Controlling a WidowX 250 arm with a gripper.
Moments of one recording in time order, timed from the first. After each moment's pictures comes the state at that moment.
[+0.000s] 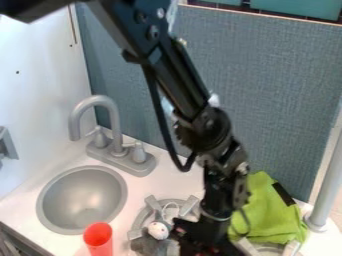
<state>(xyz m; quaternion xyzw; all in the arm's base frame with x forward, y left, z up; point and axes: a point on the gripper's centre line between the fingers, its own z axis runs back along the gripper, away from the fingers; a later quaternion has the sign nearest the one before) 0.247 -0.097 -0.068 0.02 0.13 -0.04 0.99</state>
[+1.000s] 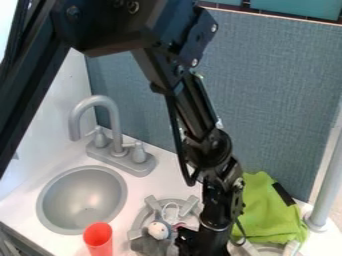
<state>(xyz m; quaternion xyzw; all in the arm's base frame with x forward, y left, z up) 0.268 -0.101 -0.105 0.01 0.13 -0.11 0.99</state>
